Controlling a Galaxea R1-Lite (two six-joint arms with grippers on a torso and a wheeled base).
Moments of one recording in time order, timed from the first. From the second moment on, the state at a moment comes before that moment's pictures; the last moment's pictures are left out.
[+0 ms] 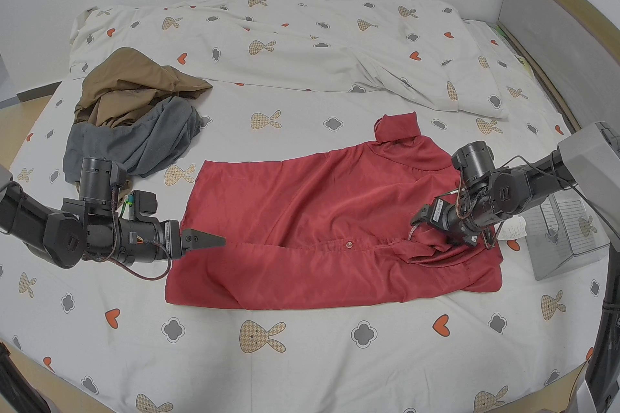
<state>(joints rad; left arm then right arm) -0.11 1.86 -0.83 -0.31 -0.59 -0.23 0.25 2.21 -1.37 0.09 0.04 0.66</state>
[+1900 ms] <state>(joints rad) -0.11 1.86 -0.82 -0.31 -0.59 -0.22 0.27 1.78 -0.75 -0.39 0.07 0.74</state>
